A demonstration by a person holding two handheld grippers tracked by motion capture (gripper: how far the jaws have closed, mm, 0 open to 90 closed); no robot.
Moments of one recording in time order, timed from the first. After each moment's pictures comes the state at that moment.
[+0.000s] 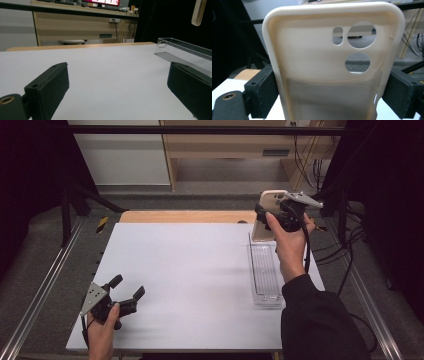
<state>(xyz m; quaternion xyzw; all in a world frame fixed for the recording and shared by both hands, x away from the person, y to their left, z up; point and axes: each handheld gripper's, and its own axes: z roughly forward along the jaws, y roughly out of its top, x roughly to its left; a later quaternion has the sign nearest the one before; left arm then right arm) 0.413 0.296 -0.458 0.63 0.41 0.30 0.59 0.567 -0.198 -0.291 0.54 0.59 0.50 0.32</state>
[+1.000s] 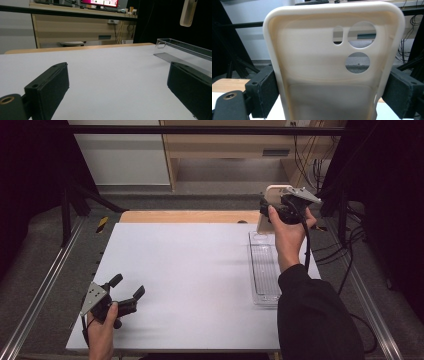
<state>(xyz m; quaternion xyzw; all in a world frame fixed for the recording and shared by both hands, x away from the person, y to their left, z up) 0.415 0.296 -0.458 0.63 0.40 0.30 0.60 0.596 -0.206 -0.300 0.55 0.57 0.49 0.36</state>
